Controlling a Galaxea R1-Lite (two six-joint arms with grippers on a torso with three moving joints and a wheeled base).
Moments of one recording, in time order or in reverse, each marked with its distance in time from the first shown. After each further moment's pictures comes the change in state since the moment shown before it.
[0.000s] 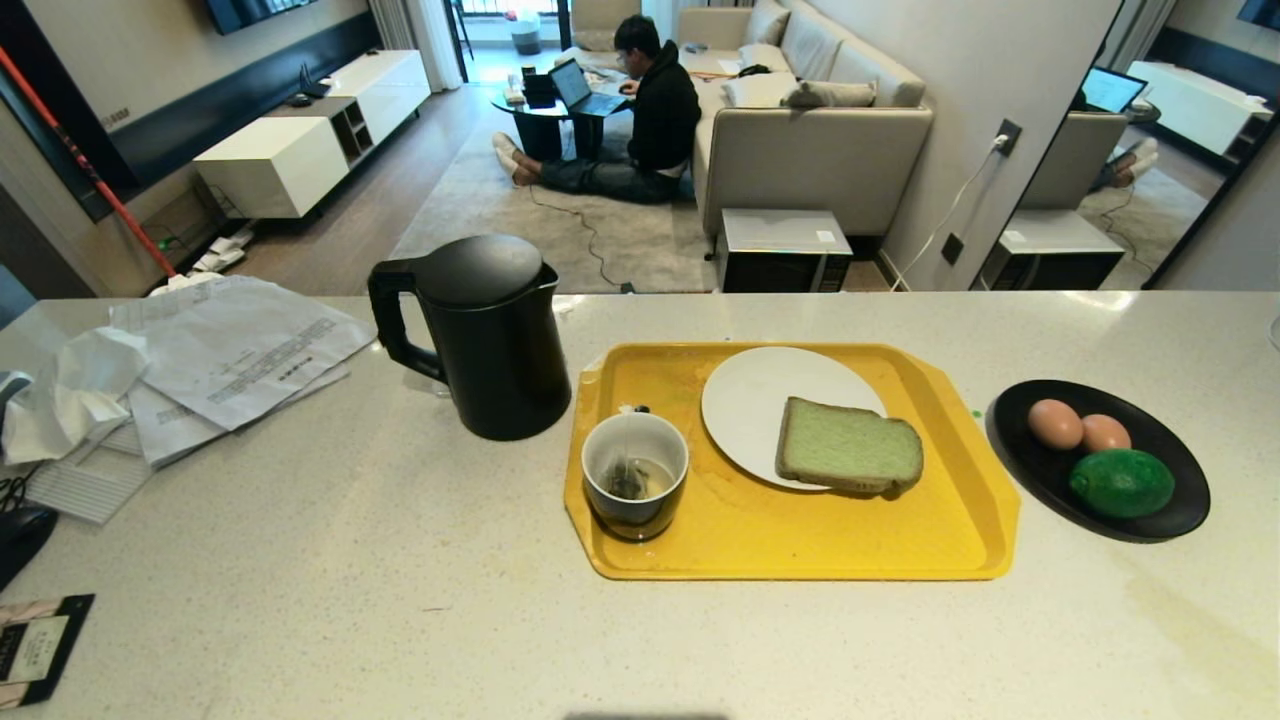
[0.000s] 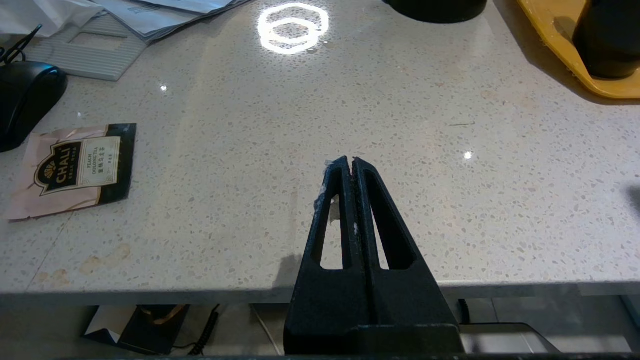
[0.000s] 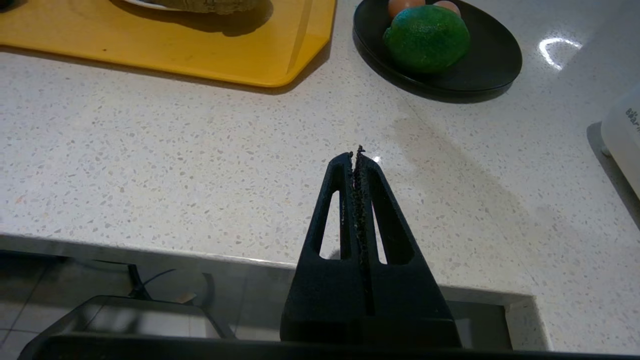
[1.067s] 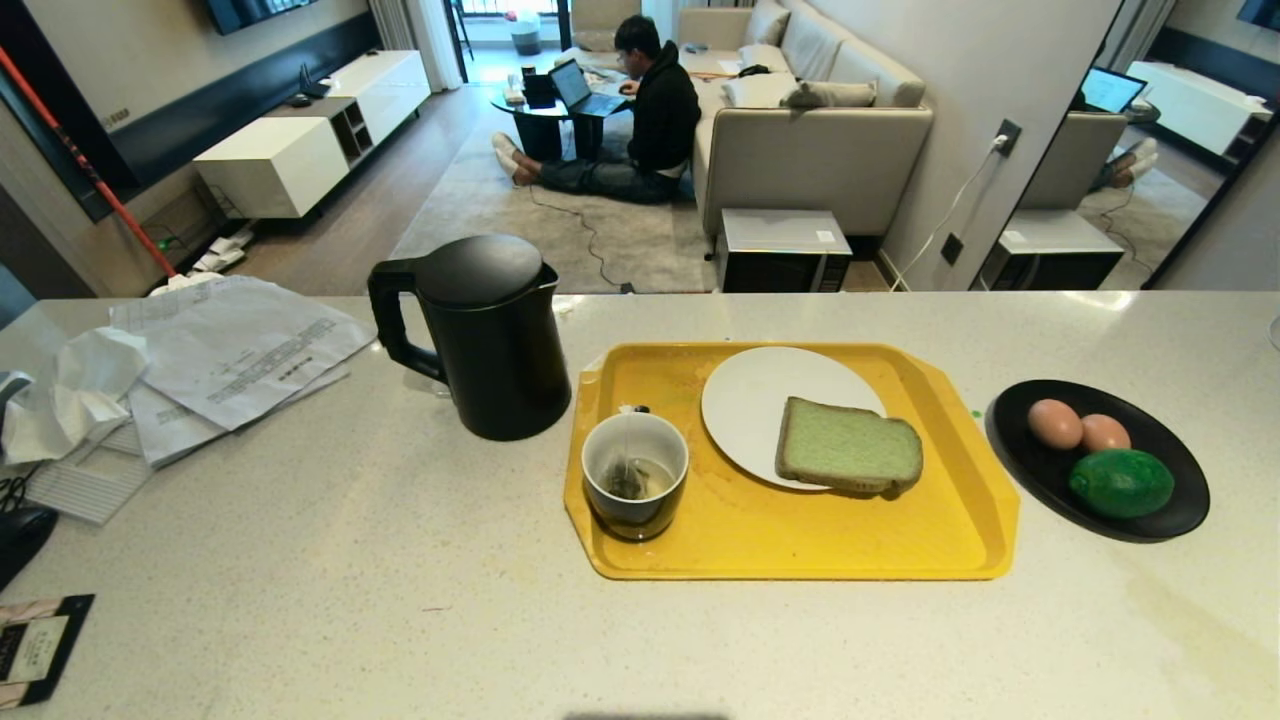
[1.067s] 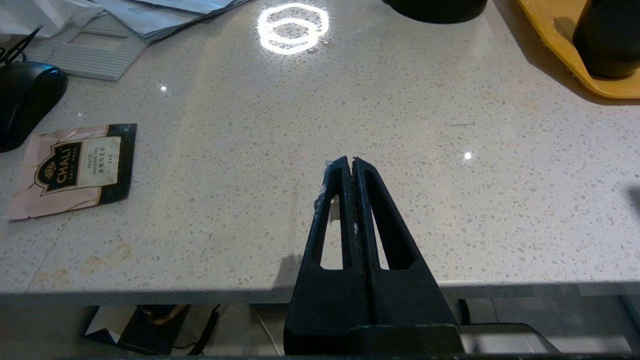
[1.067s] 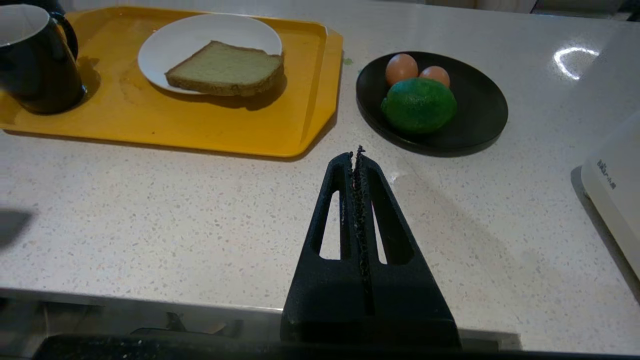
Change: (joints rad) left arm 0.000 0.000 0.000 0.000 0.001 -0.001; right arm 0.000 0.102 -0.258 0.103 0.023 0.085
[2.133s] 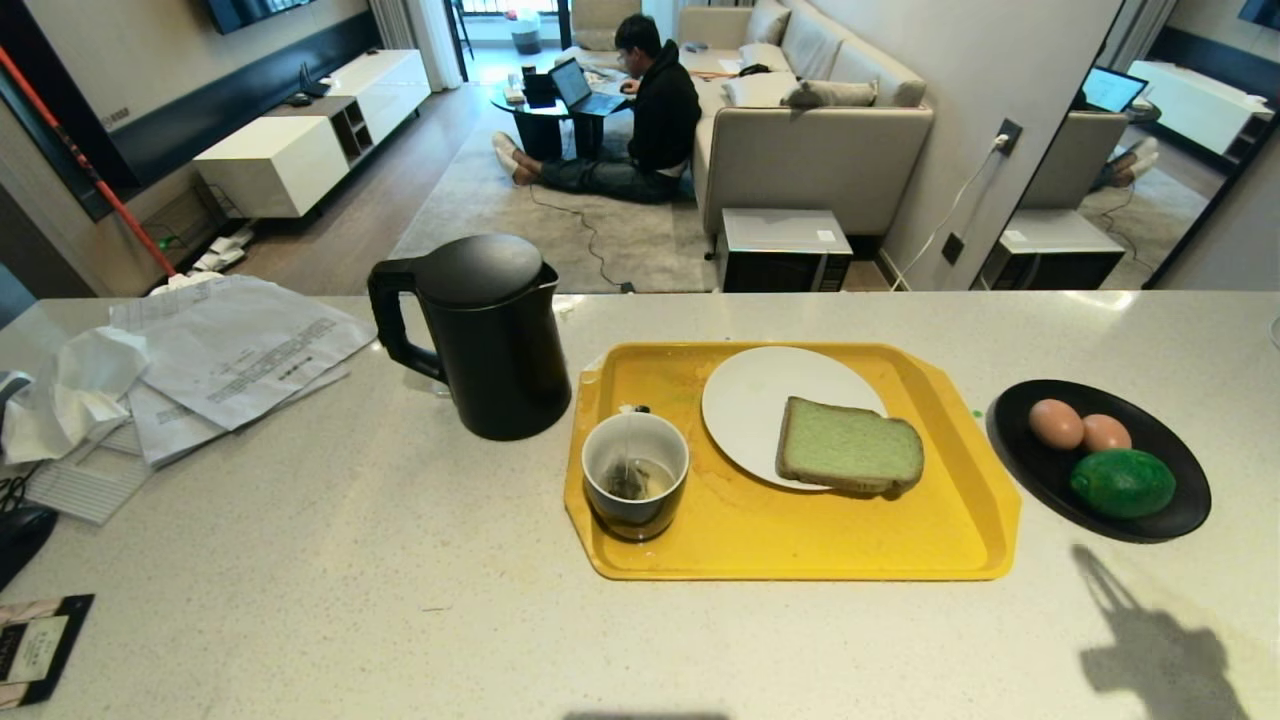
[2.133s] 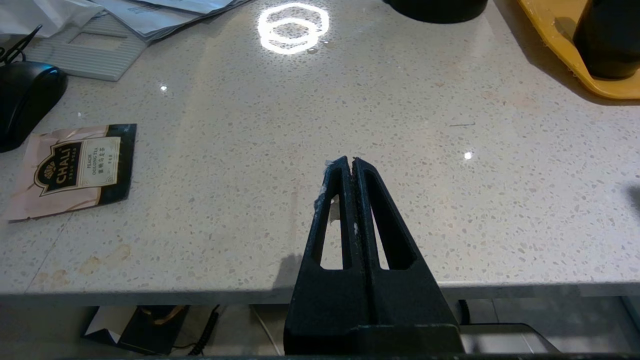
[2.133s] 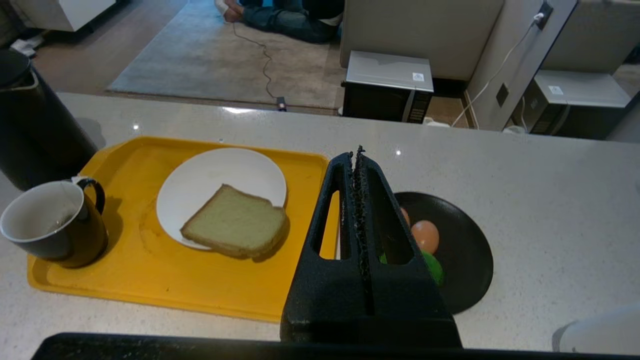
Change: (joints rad) left arm 0.000 0.000 0.000 0.000 0.000 -0.001; right arm 0.001 0.612 -0.554 -0.136 0.027 0.010
